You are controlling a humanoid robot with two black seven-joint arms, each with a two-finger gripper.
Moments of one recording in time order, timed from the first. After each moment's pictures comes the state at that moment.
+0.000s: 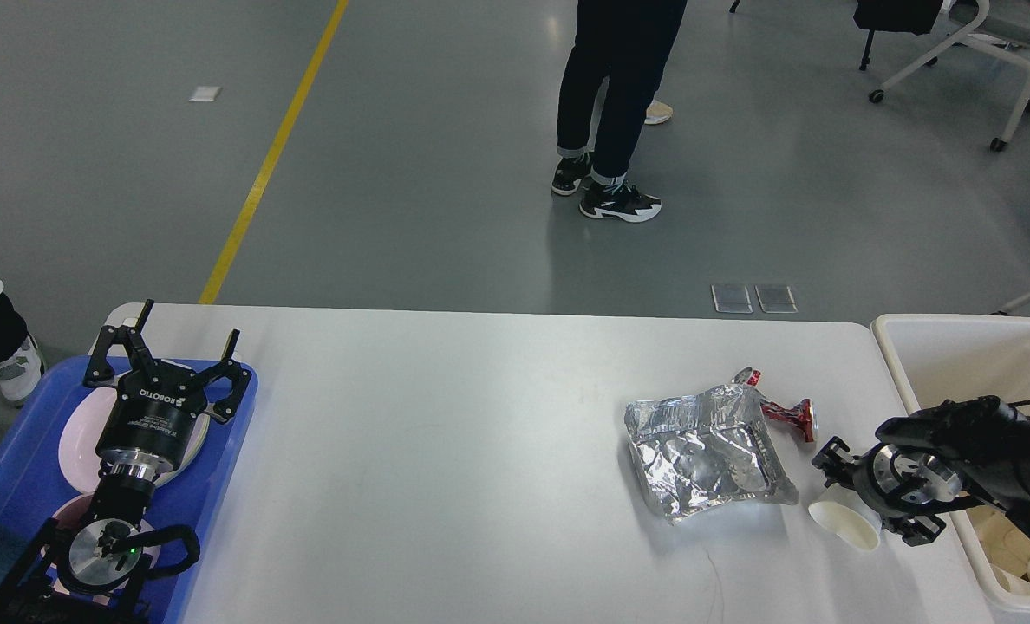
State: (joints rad) left arm -0.25 0.10 -1.62 -0.76 0.35 -0.66 -0.13; right arm 1.06 -0.34 -1.01 0.70 0.29 0.16 -0.26
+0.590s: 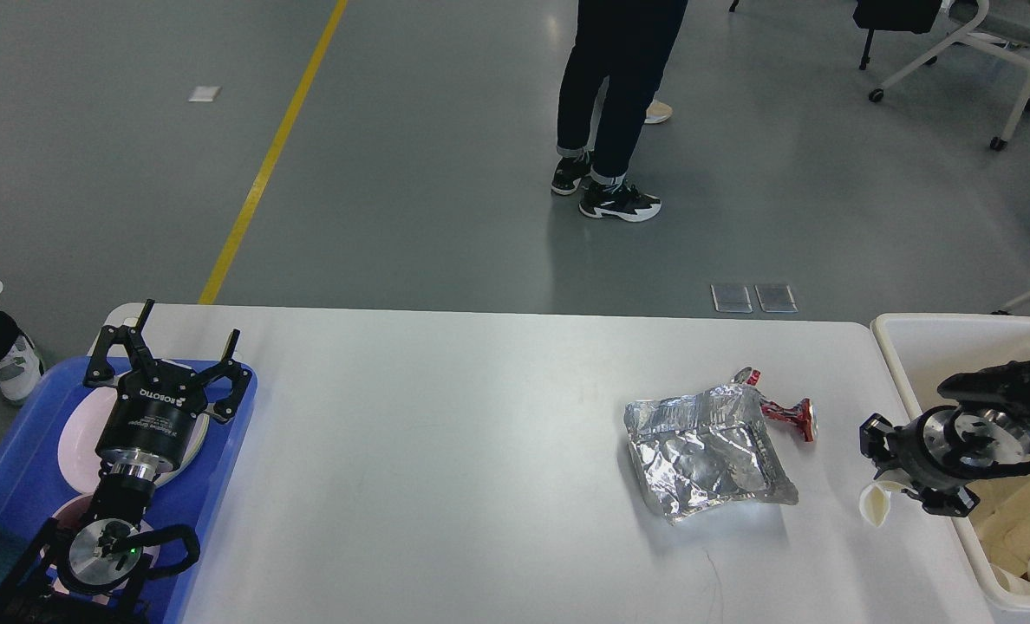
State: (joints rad) left arm -0.25 0.10 -1.62 -0.76 0.35 -0.66 -0.13; right arm 1.24 -0.50 -1.04 0.84 0.28 0.27 -0.28
